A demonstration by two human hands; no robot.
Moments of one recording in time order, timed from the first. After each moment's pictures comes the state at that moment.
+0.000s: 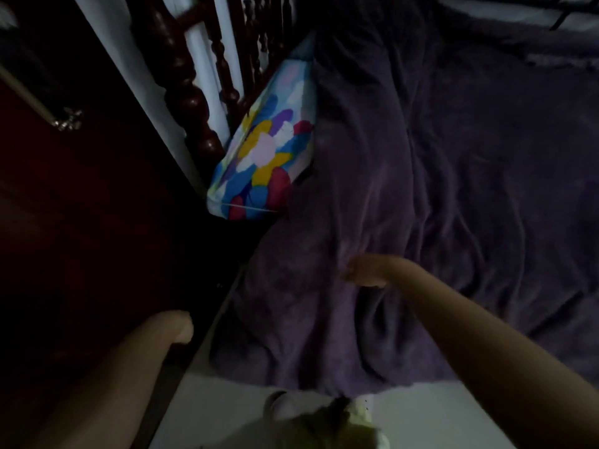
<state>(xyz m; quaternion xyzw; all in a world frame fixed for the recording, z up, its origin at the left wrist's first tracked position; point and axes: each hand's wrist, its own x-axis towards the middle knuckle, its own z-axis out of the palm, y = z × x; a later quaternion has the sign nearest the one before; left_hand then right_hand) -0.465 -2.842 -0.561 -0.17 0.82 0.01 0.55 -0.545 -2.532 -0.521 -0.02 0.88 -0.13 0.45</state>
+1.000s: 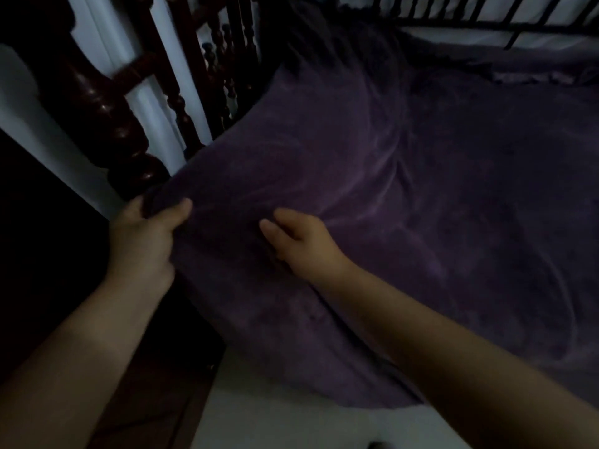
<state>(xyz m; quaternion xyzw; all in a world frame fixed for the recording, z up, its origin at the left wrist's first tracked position) -0.677 -2.816 -0.450 -0.17 0.62 0.76 -0.08 -0.666 -2.640 -0.475 -0.12 0.82 -0.55 0.02</state>
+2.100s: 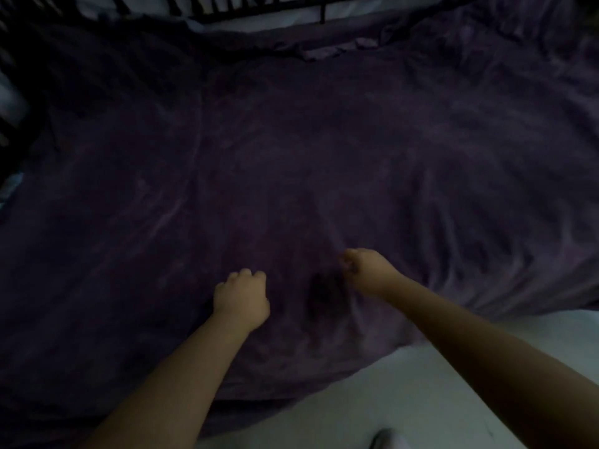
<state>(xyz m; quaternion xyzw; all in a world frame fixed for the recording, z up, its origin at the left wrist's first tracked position) -0.644 -2.372 -0.554 0.24 0.95 -0.06 0.21 -0.581 -2.163 -0.577 0.15 0.94 -0.27 0.15</state>
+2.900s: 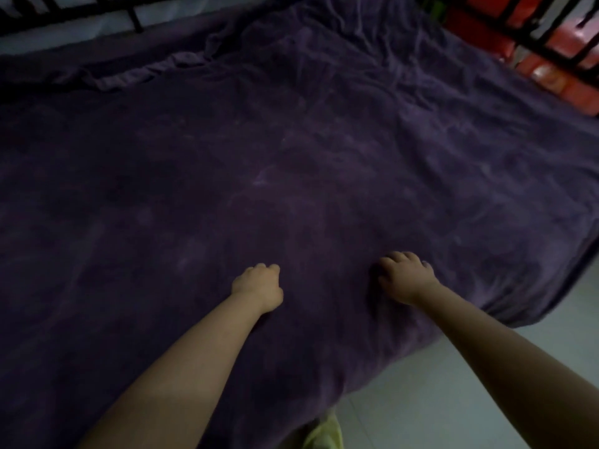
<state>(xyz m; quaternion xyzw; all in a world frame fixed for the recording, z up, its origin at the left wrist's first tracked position) -0.662 -1.873 -0.596 0.37 0.87 -0.05 0.32 -0.490 -1.685 -0.611 0.35 0.90 -0.11 0.24</state>
